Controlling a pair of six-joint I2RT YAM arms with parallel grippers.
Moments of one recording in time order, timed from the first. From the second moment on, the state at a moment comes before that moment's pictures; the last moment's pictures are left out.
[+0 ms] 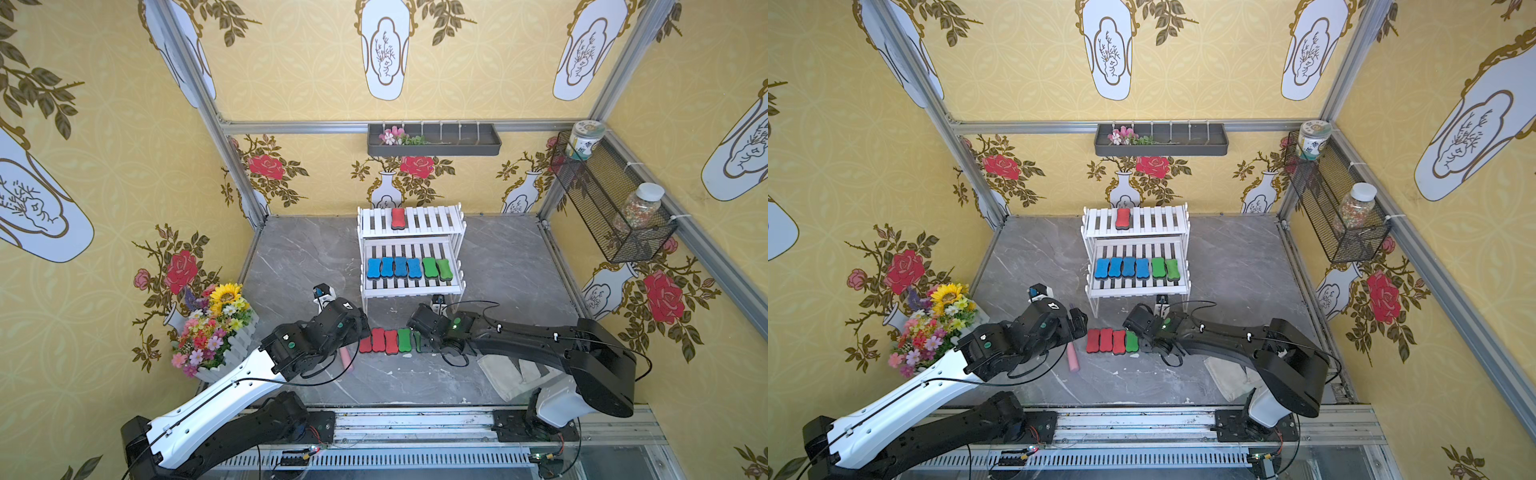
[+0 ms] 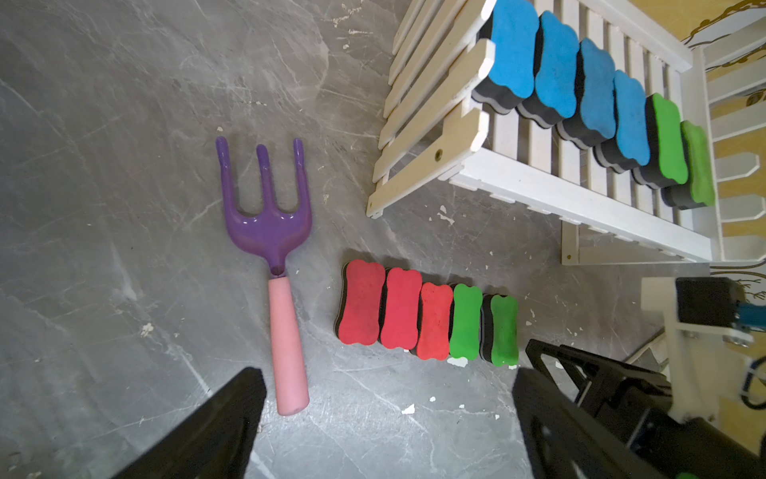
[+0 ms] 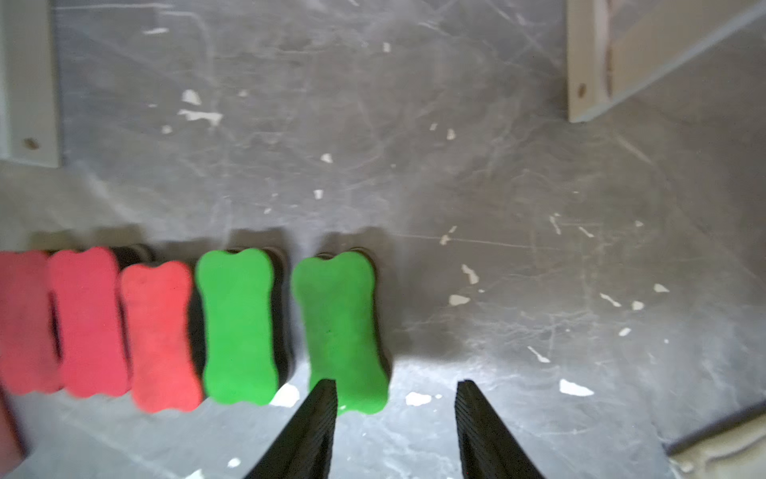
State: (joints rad) left arm -0.86 0.89 0.84 -0.91 -0.34 -1.04; right arm 0.98 1.57 0.93 -0.66 0.29 0.99
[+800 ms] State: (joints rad) left arm -0.86 0.87 0.85 -0.93 -0.33 -1.04; right arm 0.99 1.58 1.02 -0.66 0.31 0.94
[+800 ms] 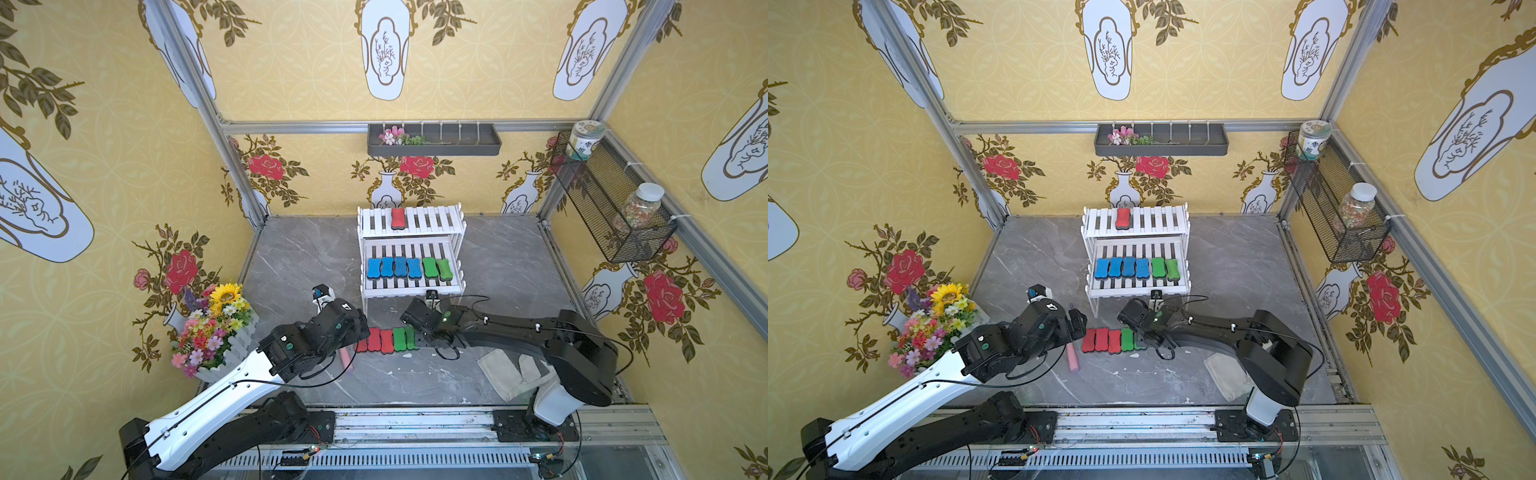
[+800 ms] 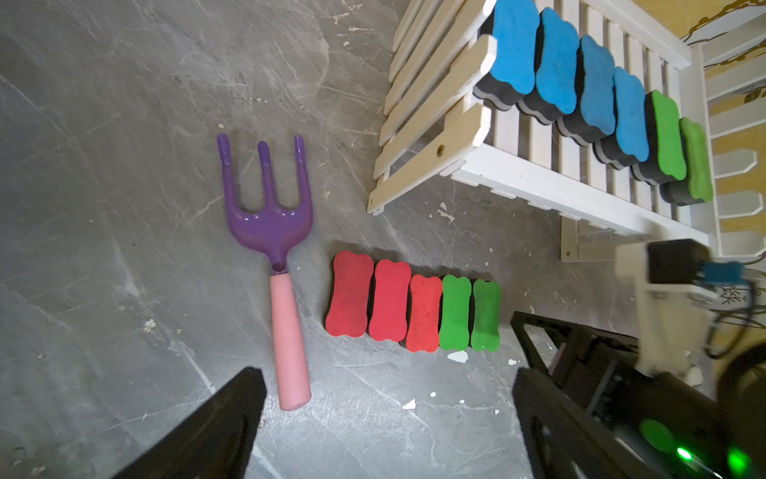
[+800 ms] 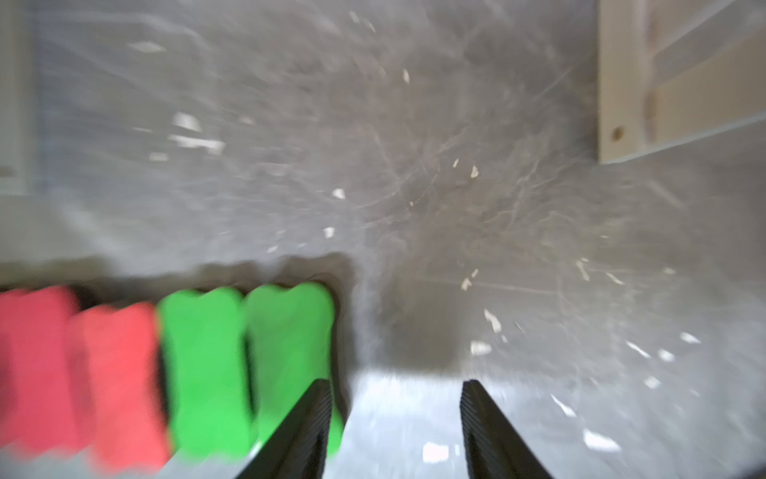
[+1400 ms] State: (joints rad) left arm -0.85 0.89 0.88 -0.89 -0.33 -1.03; right arm 0.75 1.52 1.71 -0.90 0.36 0.57
